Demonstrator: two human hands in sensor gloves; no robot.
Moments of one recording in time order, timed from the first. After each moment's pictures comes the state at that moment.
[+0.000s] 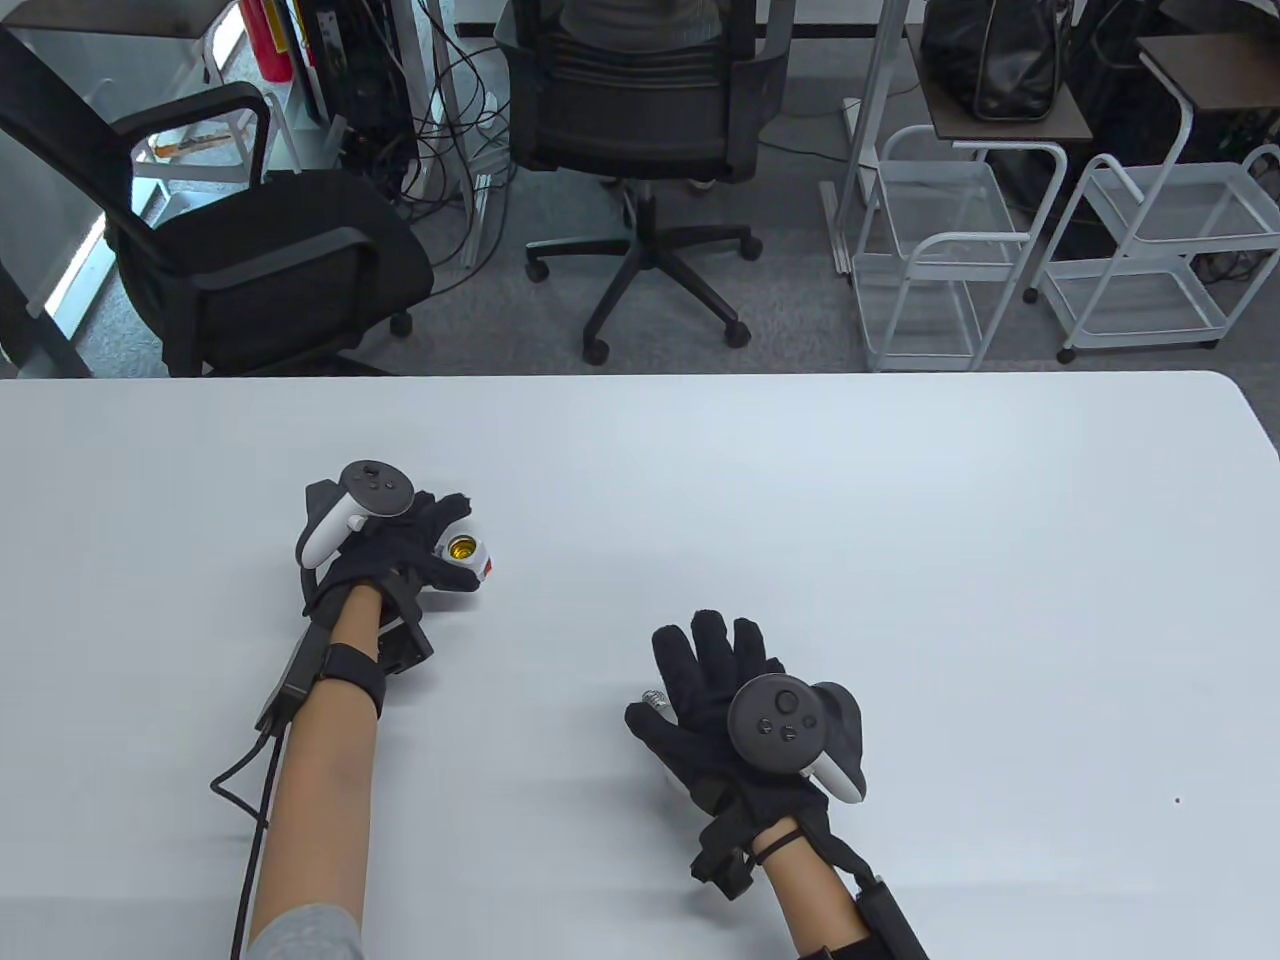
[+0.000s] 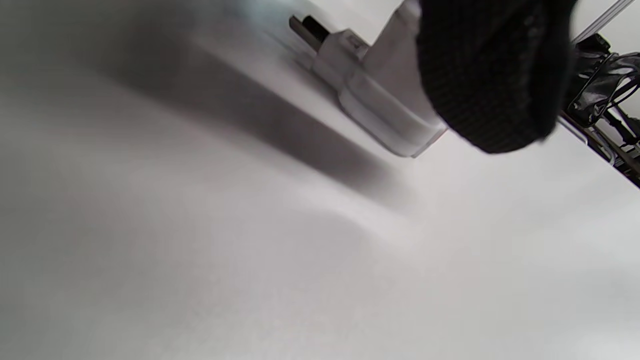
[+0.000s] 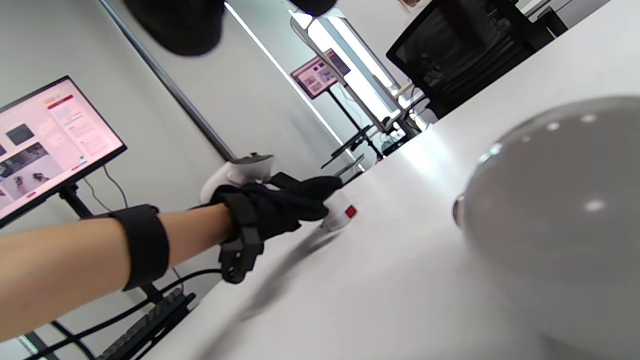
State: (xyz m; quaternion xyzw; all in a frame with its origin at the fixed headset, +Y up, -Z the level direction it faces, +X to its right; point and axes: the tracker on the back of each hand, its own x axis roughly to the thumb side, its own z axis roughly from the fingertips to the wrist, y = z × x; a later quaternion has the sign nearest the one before) left_hand -0.285 -0.753 -0.489 -0.28 0.04 0.25 0.93; right_hand 0.072 -0.689 -0.275 0.23 0.01 0.89 0.40
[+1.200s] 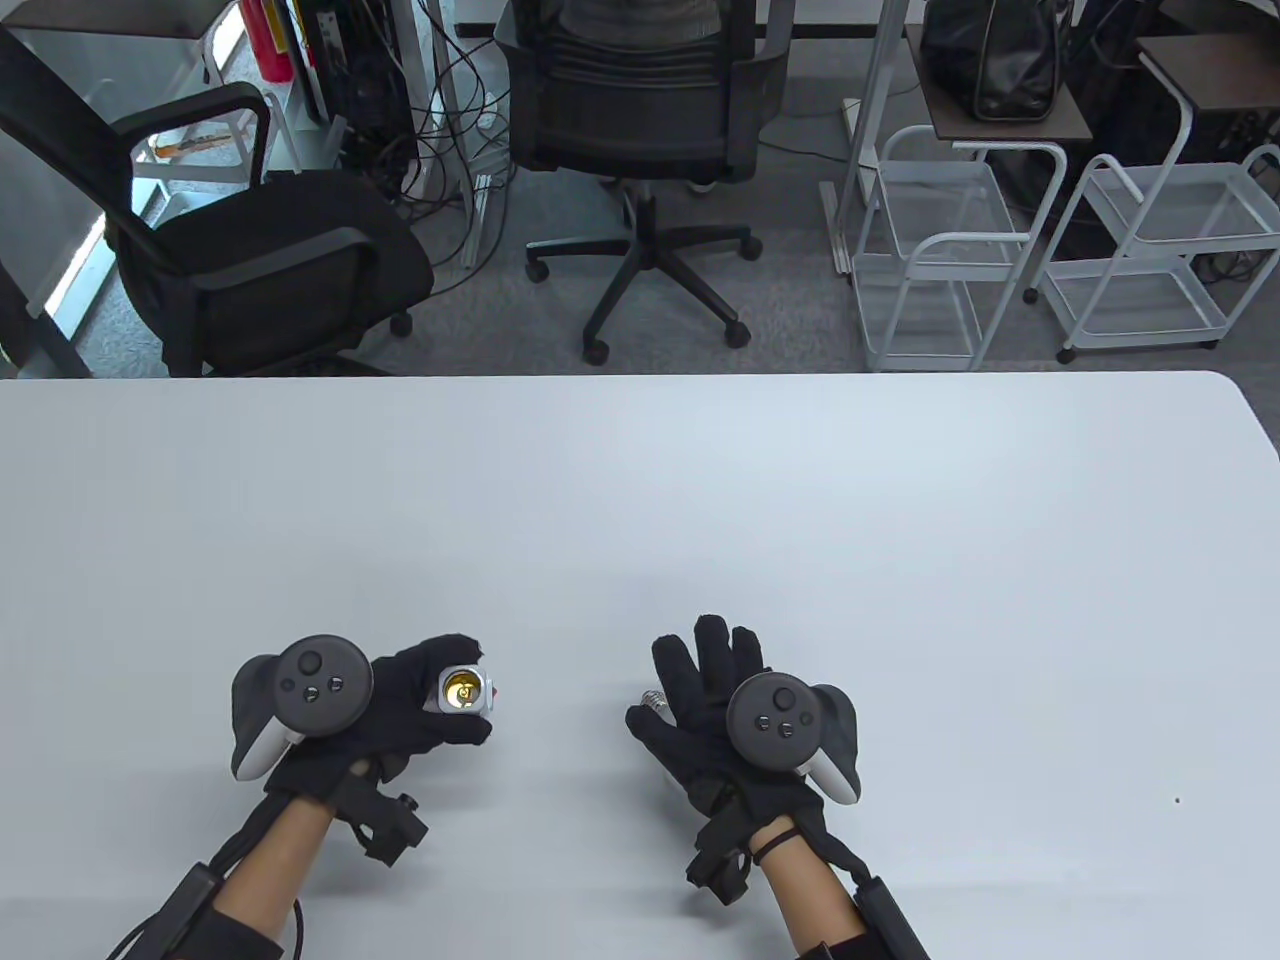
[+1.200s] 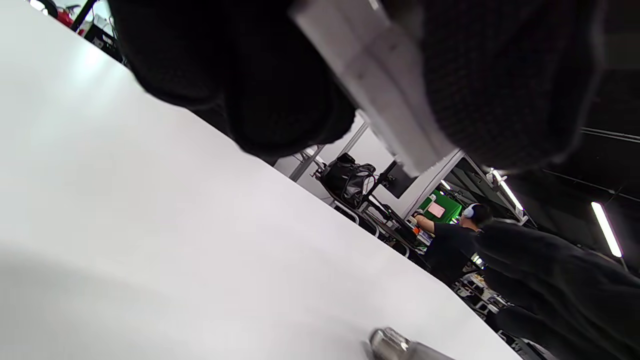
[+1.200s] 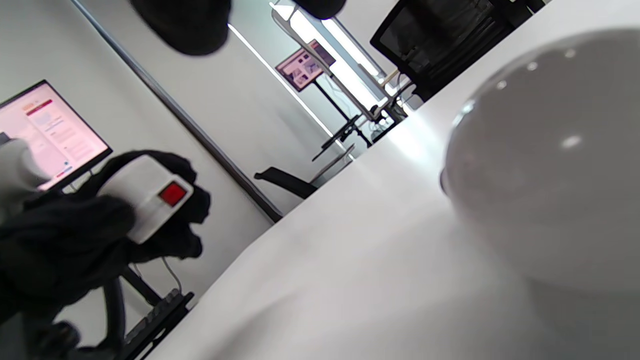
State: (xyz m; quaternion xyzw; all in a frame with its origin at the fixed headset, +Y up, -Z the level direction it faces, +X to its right) left_hand -0.257 -0.681 -0.286 -0.03 -0.18 0.34 0.92; right_hand 0.071 -0.697 -0.278 0.21 0.04 0.88 0.42
